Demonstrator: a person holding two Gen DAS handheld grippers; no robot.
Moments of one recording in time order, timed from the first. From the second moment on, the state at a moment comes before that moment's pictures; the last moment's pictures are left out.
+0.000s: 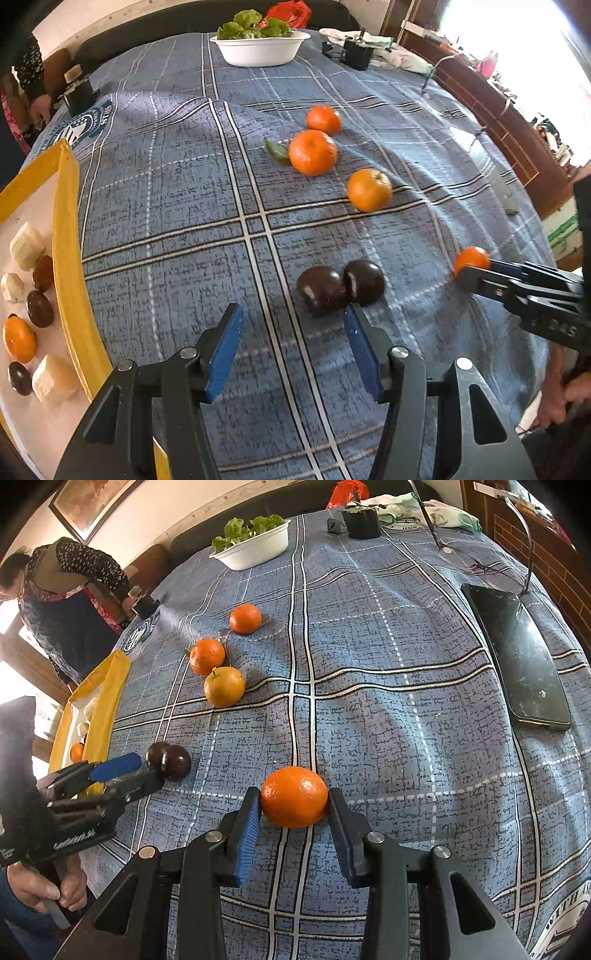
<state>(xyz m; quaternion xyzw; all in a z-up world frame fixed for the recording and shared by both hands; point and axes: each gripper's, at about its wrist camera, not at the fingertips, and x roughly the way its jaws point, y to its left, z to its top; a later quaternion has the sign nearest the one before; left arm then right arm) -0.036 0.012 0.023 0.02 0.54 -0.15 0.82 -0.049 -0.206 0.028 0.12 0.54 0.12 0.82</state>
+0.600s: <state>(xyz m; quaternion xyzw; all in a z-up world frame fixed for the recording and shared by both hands) -0.021 -0.004 0.028 0.07 0.51 -0.22 0.83 -0.048 -0.206 0.028 0.13 0.54 0.12 0.82</state>
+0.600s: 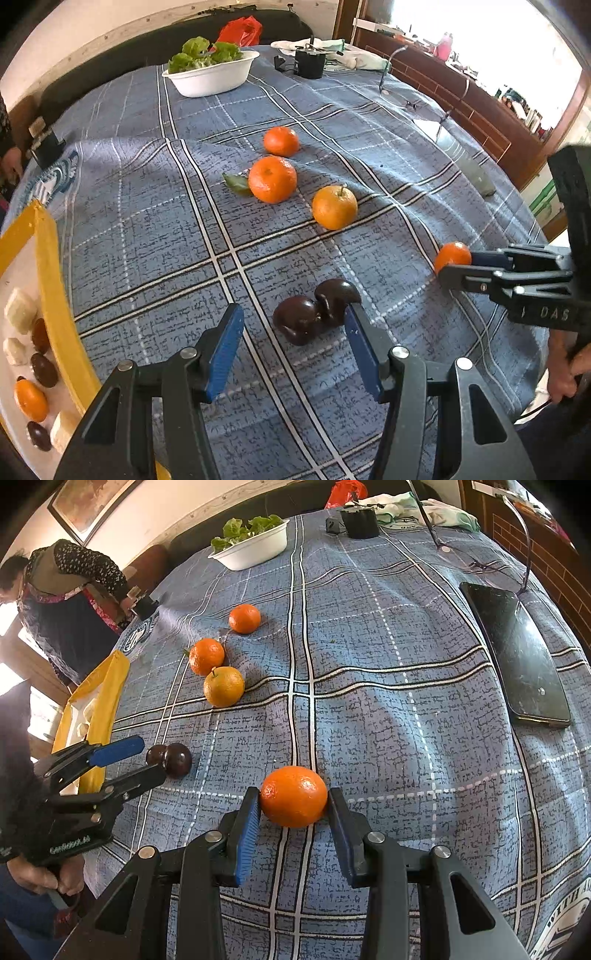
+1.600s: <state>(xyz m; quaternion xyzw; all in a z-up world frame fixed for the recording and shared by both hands) -0.021 -0.004 0.022 0.08 0.51 -0.27 0.81 -0.048 -0.205 0.029 0.12 0.54 0.12 0.82</state>
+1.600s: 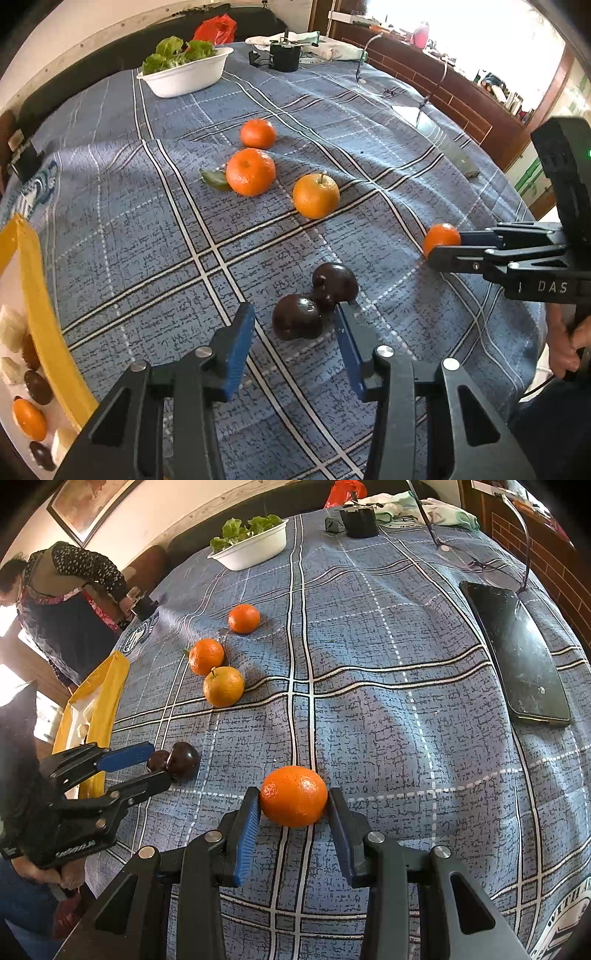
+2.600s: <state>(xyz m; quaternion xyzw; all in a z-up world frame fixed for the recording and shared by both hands) -0.057 0.013 0.031 0.01 0.49 -0.21 0.84 -0.067 -0.170 0.054 0.08 0.51 0.16 0.84</state>
